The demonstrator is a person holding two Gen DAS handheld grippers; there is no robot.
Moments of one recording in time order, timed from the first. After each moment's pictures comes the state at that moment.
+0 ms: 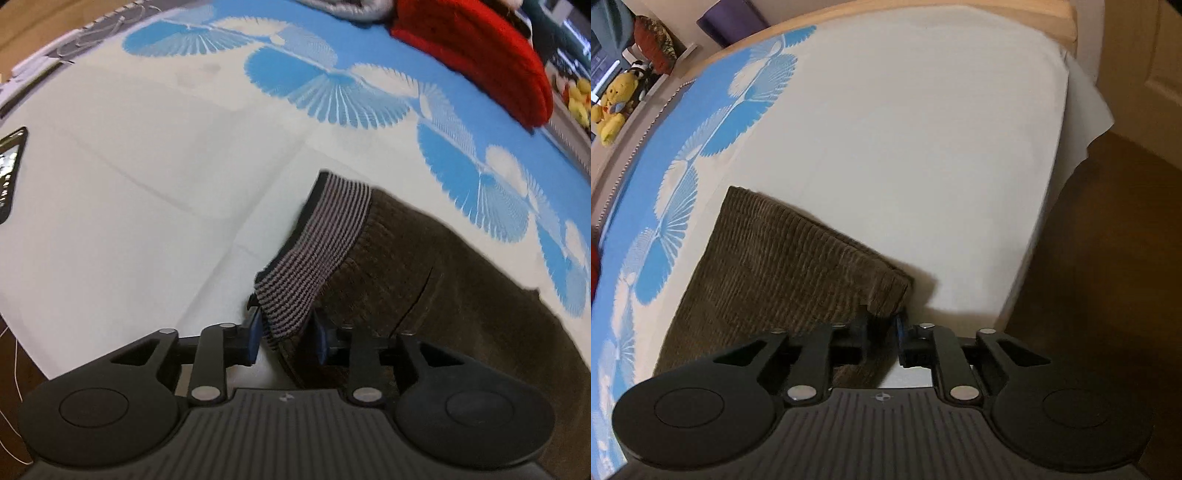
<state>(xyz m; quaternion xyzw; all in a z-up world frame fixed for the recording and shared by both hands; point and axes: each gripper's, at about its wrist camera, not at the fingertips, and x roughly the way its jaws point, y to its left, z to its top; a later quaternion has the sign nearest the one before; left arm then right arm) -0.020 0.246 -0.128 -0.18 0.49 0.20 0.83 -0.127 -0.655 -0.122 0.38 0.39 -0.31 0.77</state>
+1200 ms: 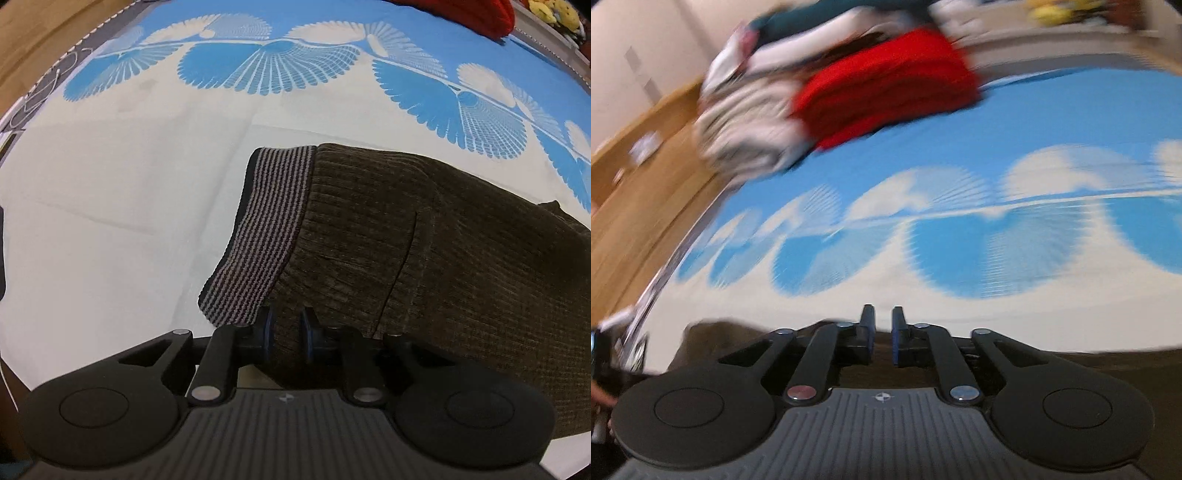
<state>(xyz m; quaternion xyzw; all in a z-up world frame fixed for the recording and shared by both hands) 0.025 0.200 -0.154 -0.04 0.55 0.15 0.82 0.095 -0.268 -0.040 0.11 0.40 0.25 0.87</state>
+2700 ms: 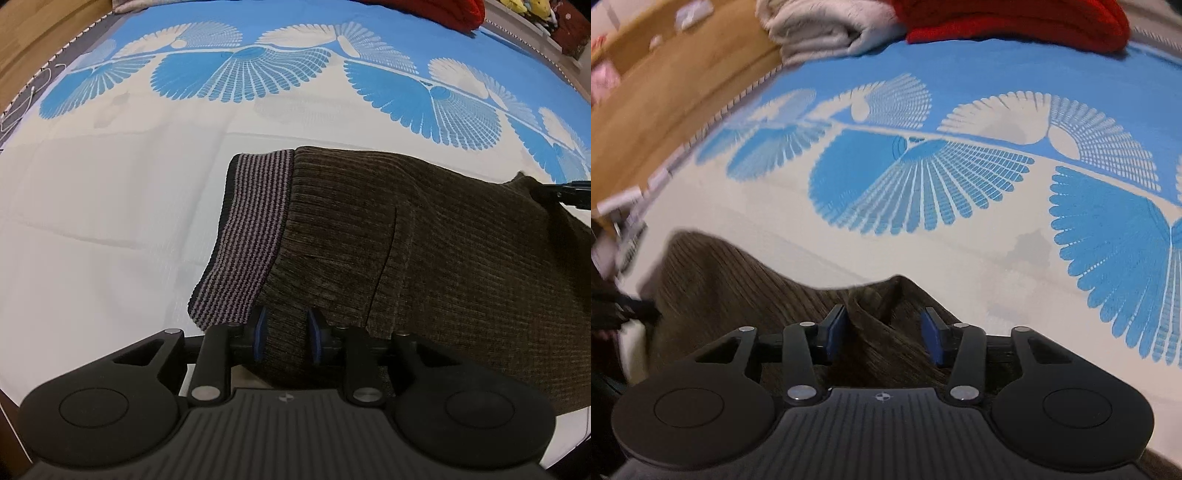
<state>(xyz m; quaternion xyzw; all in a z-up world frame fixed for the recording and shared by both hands) 0.013 0.204 -0.152 -0.04 0.55 0.11 0.83 0.170 -0.131 -0.120 -0.03 0.47 0.36 0.81</state>
